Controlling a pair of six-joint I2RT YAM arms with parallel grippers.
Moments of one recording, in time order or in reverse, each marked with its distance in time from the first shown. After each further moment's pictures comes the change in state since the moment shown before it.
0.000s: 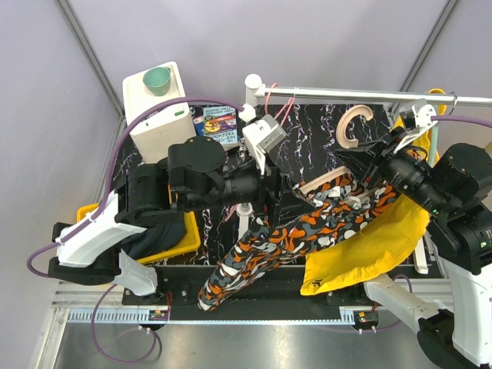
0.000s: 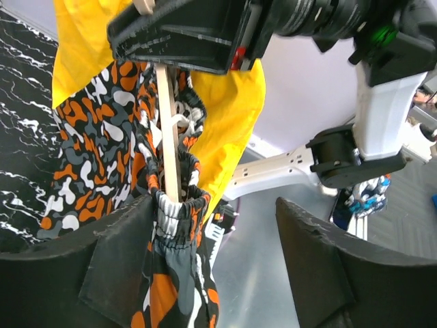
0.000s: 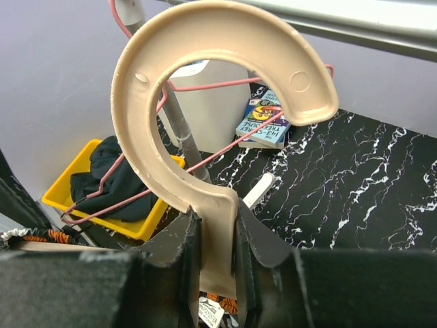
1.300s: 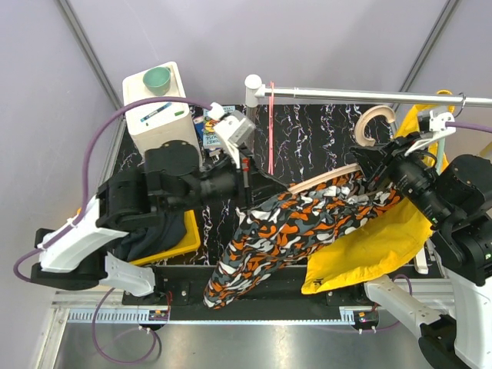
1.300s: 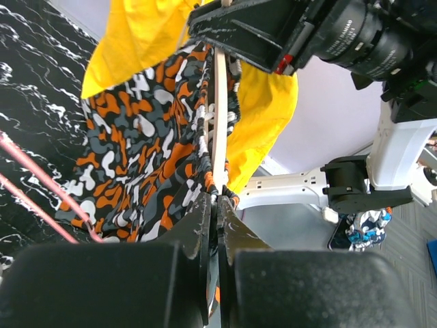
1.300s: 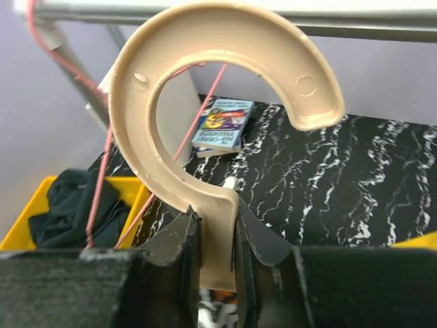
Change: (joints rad) left arm 0.028 -0.114 -0.128 0.034 -0.101 -0.090; right arm 0.004 -0.053 -0.039 -0.008 0.197 0.020
